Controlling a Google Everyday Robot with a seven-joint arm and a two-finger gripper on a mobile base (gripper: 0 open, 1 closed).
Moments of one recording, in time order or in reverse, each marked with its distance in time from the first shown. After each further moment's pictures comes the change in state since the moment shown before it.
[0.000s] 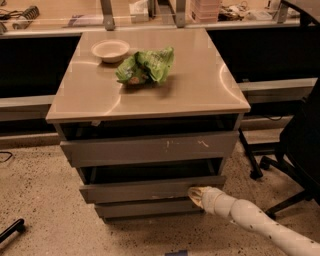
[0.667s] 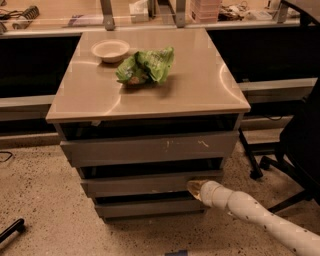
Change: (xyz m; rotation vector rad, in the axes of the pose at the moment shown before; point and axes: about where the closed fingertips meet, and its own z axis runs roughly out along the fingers) arm 0.006 -0.023 0.017 0.005 0.009 -0.012
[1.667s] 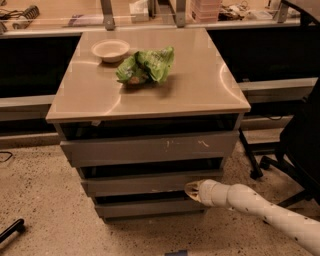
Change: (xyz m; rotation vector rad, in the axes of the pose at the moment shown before) arm -0.018 0.009 -0.007 -0.140 -0.018 0.024
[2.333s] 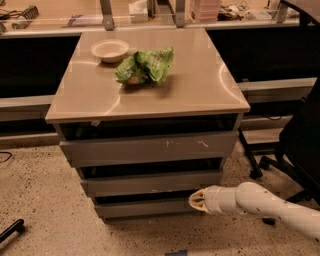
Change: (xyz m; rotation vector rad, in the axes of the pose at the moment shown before) arm -0.033 0.036 -0.059 -0.206 0.021 0.117
